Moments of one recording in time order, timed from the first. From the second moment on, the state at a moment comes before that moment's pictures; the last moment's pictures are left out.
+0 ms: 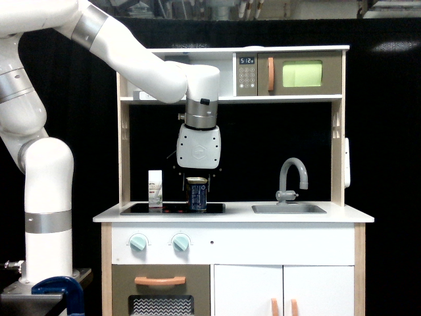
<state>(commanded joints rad) 0.65 -0.44 -0.46 0.62 0.21 1.03 -1.54</state>
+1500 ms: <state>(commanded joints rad) 0.77 -0.29 -0.32 0.68 0.39 0.90 -1.44</state>
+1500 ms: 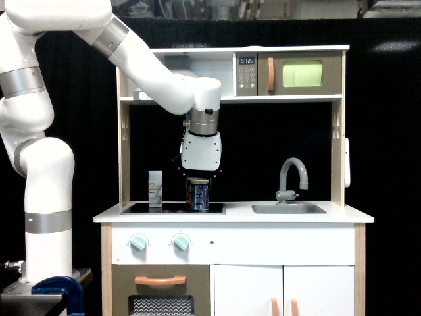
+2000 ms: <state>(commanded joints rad) 0.76 -0.30 -0.32 0.68 0.39 0.91 -1.44</state>
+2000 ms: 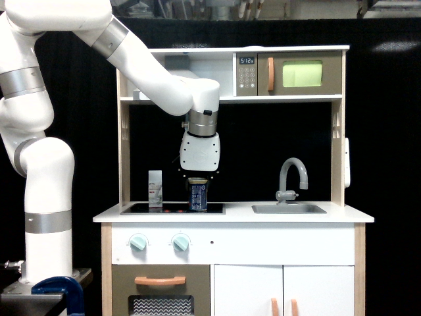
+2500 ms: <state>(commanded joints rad) 0.69 -0.05 -0.44 0.97 0.44 1.06 -1.64</state>
